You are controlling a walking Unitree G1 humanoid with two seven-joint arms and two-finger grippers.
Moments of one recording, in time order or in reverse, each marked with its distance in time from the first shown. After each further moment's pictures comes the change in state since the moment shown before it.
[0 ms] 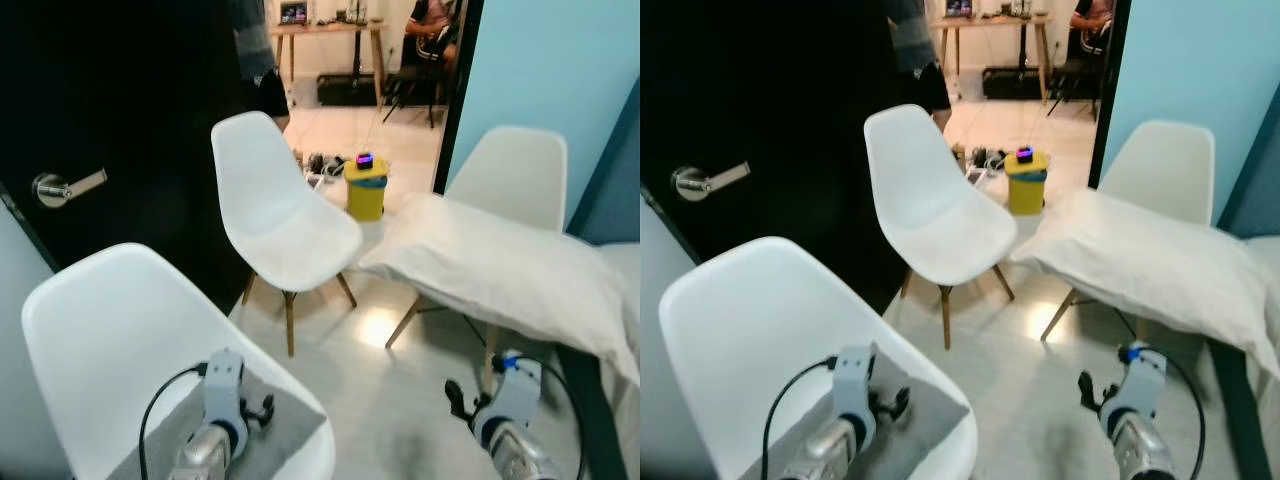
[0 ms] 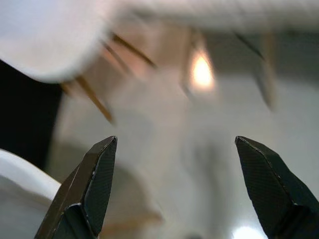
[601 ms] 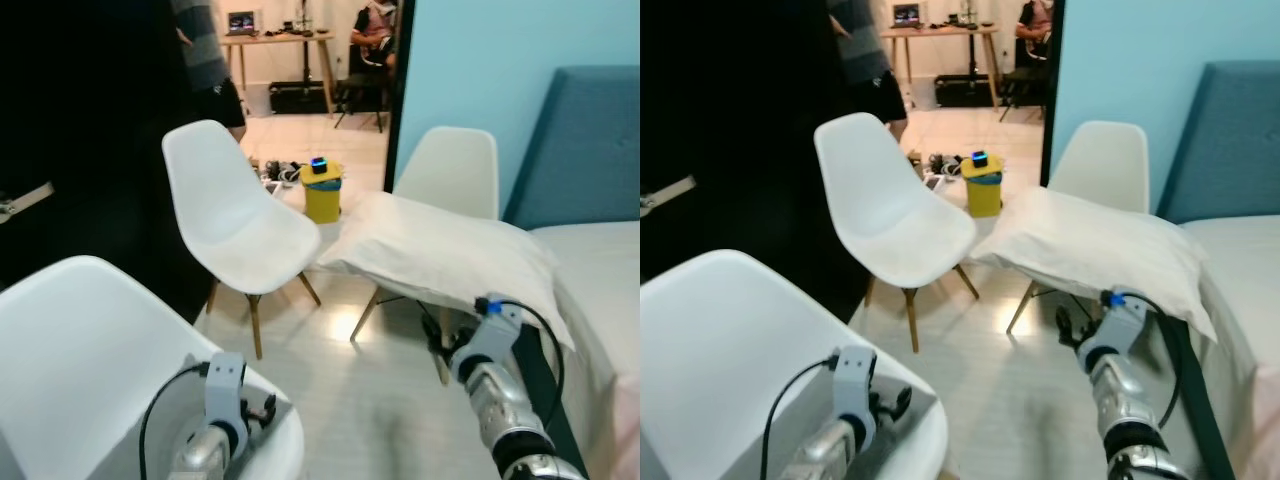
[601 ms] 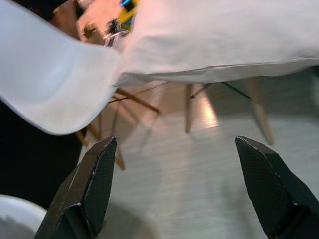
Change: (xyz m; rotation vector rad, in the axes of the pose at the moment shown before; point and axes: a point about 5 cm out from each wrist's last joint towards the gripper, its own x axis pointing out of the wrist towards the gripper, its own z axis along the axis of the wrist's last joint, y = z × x) left arm -0.001 -0.007 -0.002 -0.001 -0.006 -0.054; right arm 0.008 0.026 0.031 0.000 -0.130 0.110
